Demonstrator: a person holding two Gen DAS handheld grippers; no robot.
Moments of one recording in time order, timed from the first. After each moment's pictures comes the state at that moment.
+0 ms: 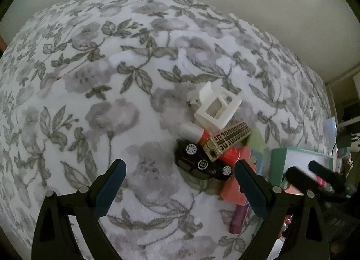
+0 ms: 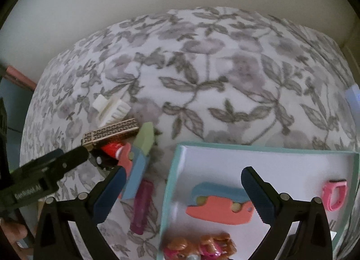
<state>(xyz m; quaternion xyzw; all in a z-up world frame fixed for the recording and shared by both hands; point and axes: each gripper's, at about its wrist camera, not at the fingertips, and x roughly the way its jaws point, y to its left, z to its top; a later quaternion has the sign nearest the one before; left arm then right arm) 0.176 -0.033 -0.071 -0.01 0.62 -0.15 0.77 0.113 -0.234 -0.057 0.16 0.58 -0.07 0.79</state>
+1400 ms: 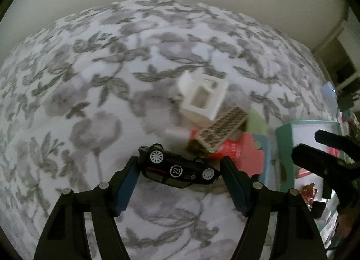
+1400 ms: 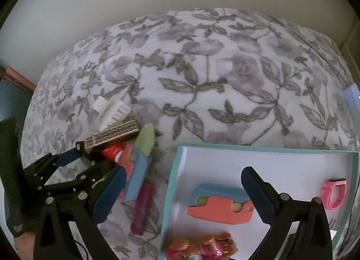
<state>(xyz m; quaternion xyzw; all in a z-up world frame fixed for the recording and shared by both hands) 0.171 -0.054 -0.088 0.08 0.59 -0.21 0.77 0.117 -0.223 -0.055 0.15 0.58 -0.06 0.80</state>
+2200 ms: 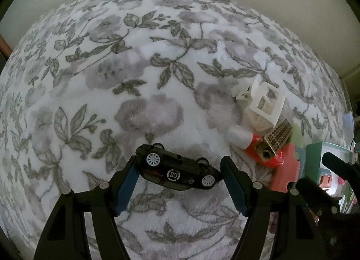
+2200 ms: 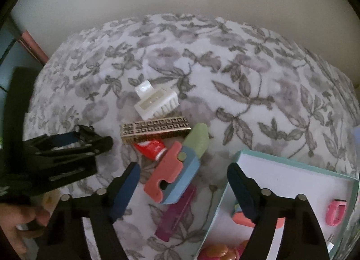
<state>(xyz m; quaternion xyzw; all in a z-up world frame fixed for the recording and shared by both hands) 0.188 0.000 -0.097 0.03 0.62 -0.12 0.77 0.127 -0.159 -0.051 0.06 0.57 -0.01 0.82</state>
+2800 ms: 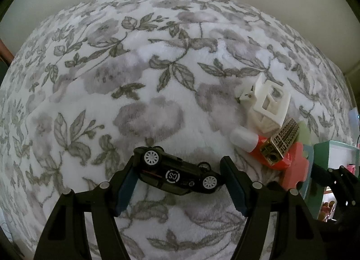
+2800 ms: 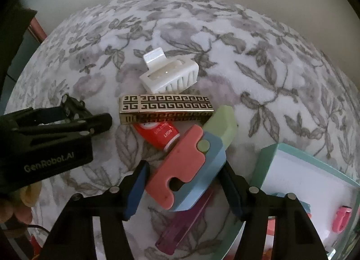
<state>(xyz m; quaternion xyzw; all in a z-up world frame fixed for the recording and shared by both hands) 0.186 -0.012 -0.106 0.05 0.61 -0.12 0.78 0.134 -0.132 -0.099 0.01 0.59 -0.01 0.81</state>
